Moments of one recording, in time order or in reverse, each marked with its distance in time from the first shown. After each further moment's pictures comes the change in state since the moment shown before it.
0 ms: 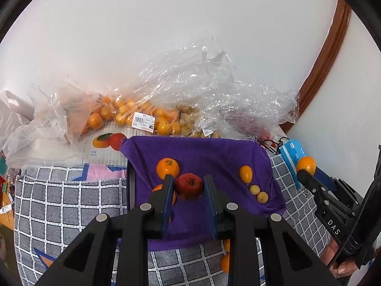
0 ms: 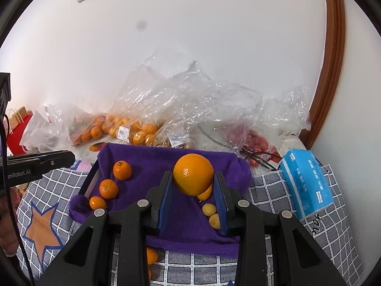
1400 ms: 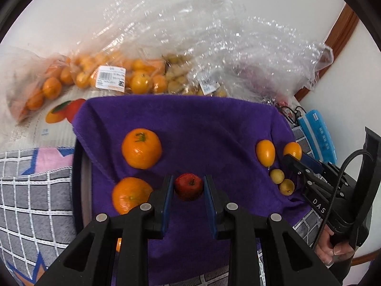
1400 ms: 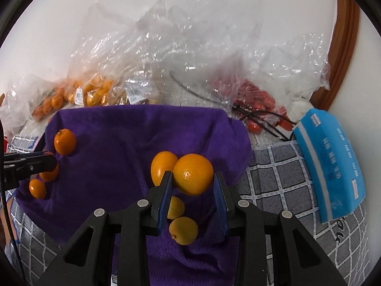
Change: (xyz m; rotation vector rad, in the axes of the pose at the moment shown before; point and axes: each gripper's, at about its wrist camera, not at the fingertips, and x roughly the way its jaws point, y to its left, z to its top) left arm 0.126 -0.017 -0.015 0.022 0.217 -0.014; right arm 0.129 -0.047 -0.040 0.015 0.205 -0.021
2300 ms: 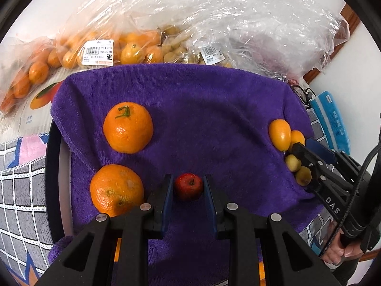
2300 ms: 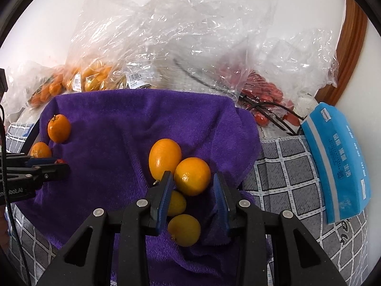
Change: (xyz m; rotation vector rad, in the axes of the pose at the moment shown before) left arm 0.039 -0.004 -0.009 0.020 0.090 0.050; right arm 0.011 0.004 -0.006 -0.029 0.028 -0.014
